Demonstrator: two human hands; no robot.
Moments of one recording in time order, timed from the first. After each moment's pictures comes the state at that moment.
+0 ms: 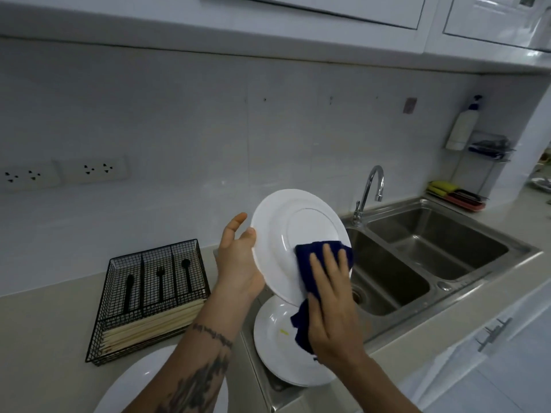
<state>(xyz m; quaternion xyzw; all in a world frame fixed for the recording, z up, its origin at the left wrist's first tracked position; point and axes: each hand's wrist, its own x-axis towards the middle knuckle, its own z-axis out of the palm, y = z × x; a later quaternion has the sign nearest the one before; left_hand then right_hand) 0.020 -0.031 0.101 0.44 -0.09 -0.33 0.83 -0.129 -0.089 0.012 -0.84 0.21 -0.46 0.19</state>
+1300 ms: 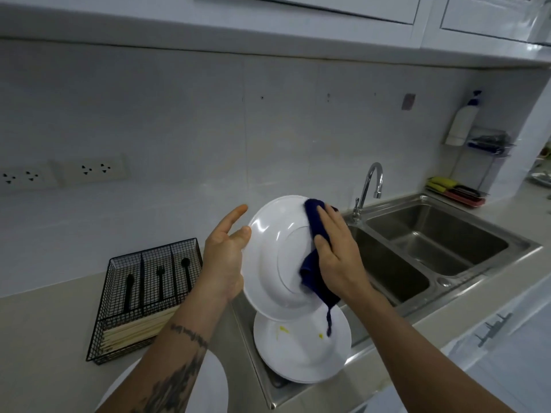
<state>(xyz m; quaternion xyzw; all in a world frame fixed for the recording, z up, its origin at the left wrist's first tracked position) 0.036 -0.016 0.096 0.52 -0.22 -0.30 0.77 -0.108 -0.147 0.070 -0.83 0.26 -0.39 0.30</state>
